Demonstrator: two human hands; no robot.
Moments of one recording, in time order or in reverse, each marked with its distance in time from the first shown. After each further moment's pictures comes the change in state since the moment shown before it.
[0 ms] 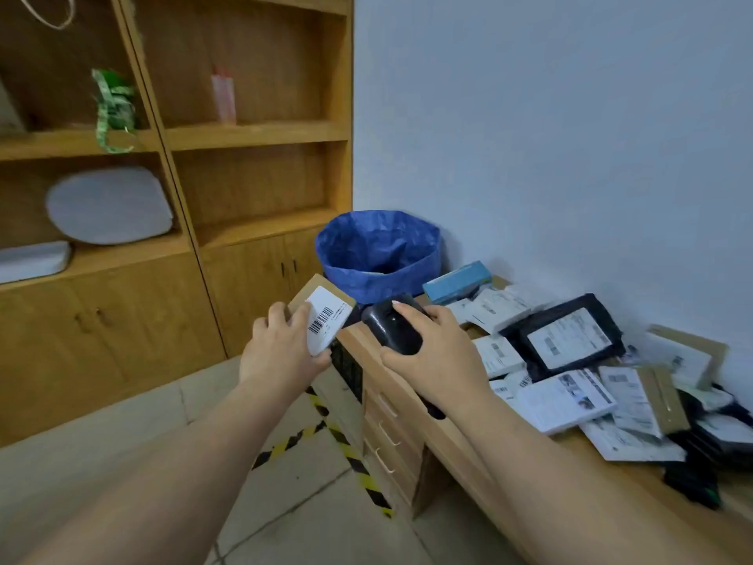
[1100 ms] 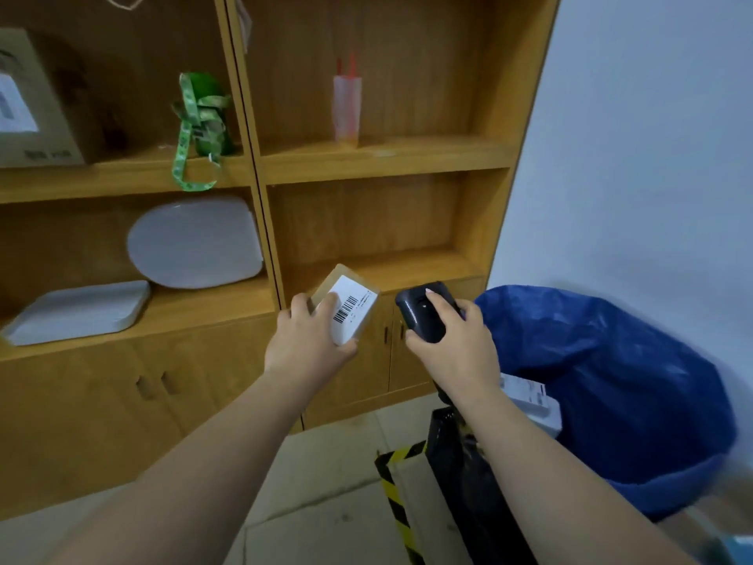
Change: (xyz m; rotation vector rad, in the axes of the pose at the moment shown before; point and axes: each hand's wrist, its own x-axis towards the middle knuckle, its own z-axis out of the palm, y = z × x) left_hand 0.534 -0.258 0.081 -0.010 0.064 -0.262; right_hand 0.592 -0.136 0.292 0.150 0.018 -0.108
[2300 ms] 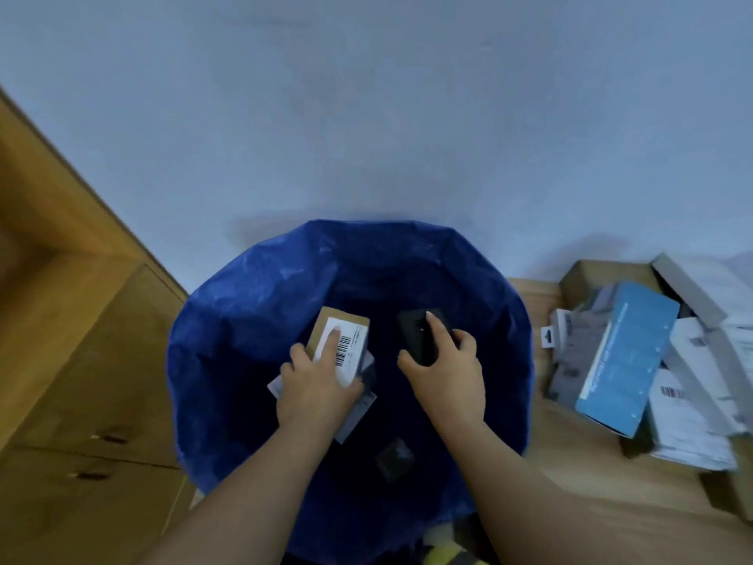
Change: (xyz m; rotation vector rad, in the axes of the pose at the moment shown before) left_hand 0.171 0.325 0.353 0.000 -0.749 0.757; right_hand 0.096 0.330 -0.004 -0.041 0.526 1.193
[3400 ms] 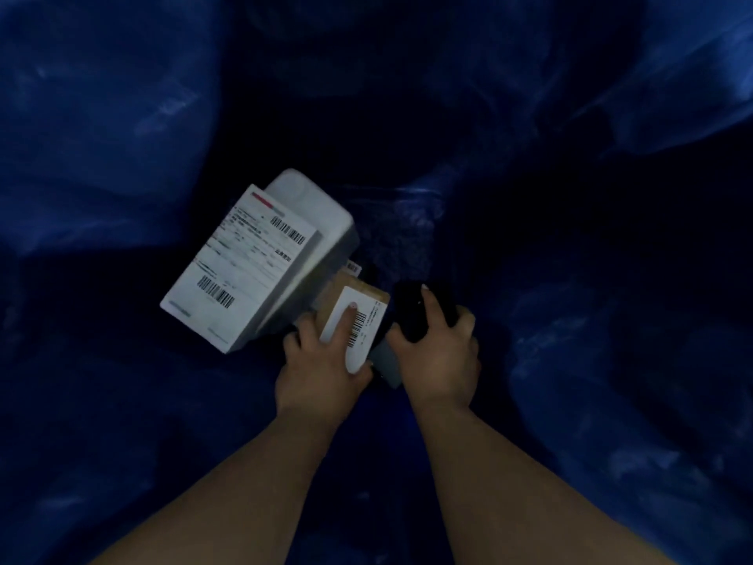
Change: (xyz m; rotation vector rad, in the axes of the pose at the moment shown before) left_hand 0.074 -0.083 0.248 0.239 -0.476 0.167; right_hand 0.037 0.157 0.208 -0.184 -0.280 0.524
